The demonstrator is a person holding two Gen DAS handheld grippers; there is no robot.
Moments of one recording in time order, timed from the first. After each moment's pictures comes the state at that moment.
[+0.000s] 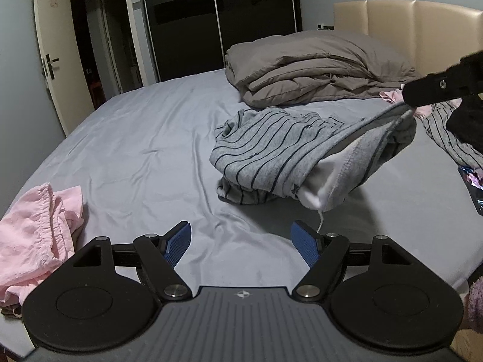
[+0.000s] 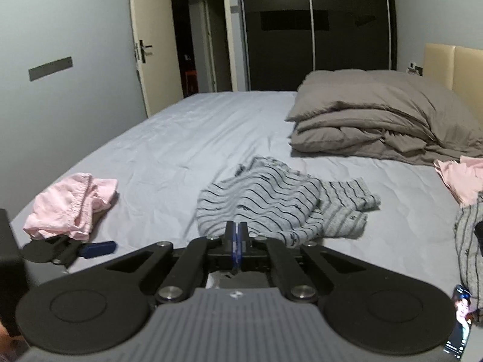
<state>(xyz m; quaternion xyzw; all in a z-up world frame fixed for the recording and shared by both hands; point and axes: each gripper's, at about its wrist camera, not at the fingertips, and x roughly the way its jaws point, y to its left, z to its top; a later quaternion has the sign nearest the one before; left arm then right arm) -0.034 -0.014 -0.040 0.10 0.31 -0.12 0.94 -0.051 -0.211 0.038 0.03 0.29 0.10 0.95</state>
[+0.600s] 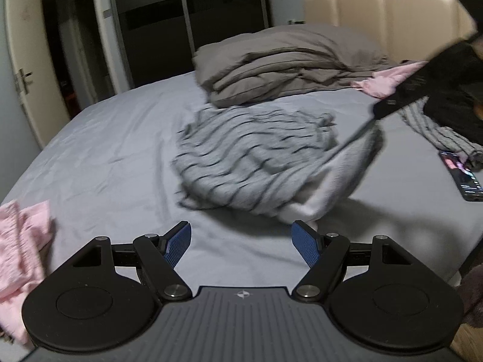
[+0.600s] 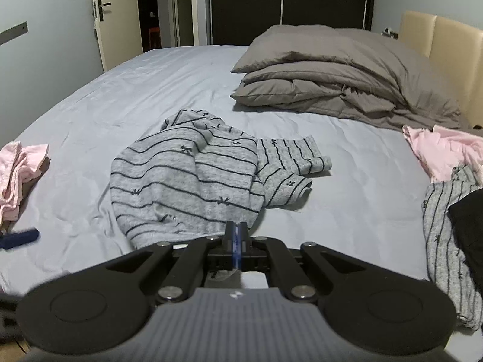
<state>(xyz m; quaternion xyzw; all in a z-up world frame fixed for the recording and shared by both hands) -0.029 -0.063 -0.063 0.13 0.30 -0.18 0.93 0.019 -0.282 -0.014 0.01 0.38 0.04 0.92</state>
